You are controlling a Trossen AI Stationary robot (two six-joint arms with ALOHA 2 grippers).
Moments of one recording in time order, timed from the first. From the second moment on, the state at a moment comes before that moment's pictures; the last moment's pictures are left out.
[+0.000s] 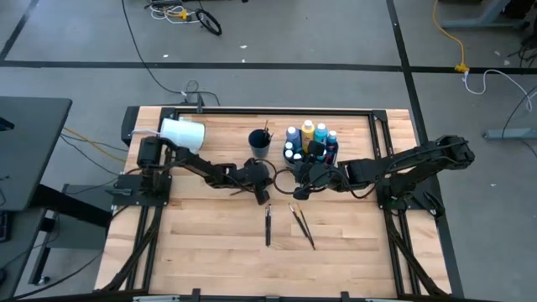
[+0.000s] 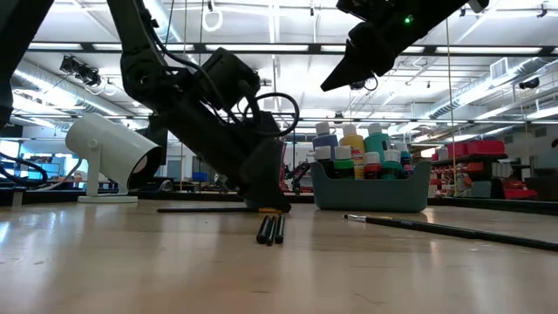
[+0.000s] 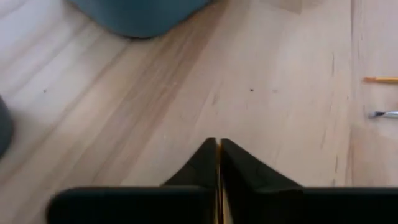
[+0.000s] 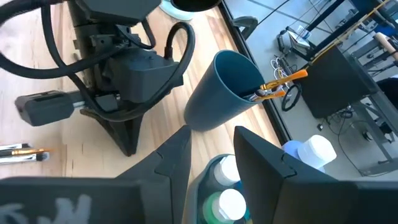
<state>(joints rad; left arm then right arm) 0.01 1.96 0.79 0.49 -0.21 -0.31 0.15 1.41 0.91 -0.10 0.64 -0.14</state>
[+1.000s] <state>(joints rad) 0.02 1.54 0.79 1.15 -0.65 0.27 0.15 1.41 0.91 -0.10 0.64 -0.14</state>
